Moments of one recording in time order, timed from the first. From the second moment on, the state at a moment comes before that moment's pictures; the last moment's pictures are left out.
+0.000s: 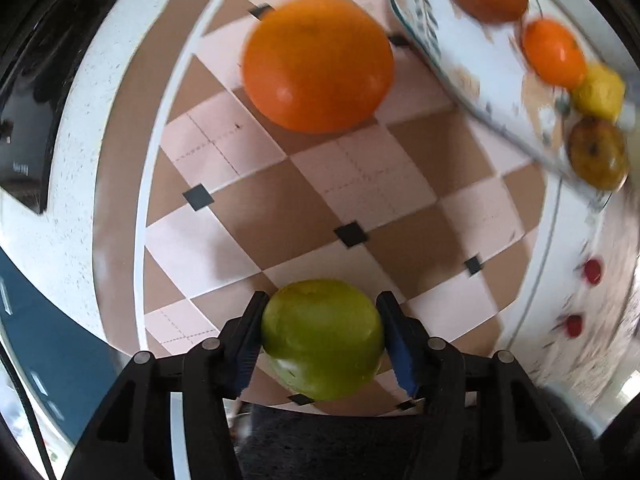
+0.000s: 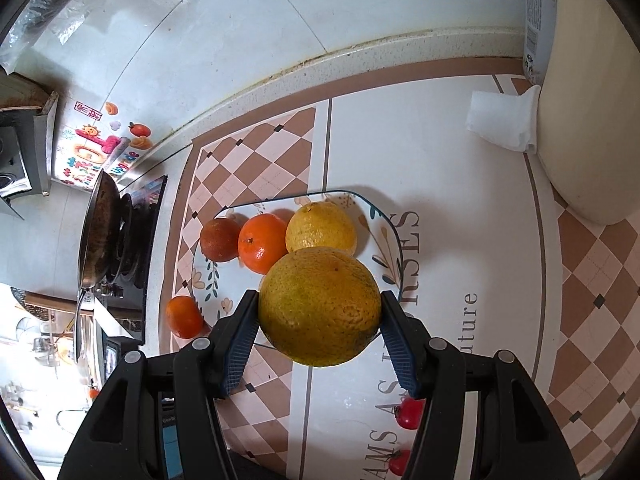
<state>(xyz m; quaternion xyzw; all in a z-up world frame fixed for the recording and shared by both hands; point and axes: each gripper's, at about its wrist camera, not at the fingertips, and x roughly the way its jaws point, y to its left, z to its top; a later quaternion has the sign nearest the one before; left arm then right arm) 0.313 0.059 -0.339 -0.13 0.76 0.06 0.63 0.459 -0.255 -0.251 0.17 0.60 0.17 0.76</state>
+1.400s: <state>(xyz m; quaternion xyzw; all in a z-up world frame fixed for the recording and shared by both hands) 0.358 0.015 -0.280 -0.12 0.70 0.03 0.71 0.452 -0.267 -0.266 0.19 0.61 0.16 0.76</state>
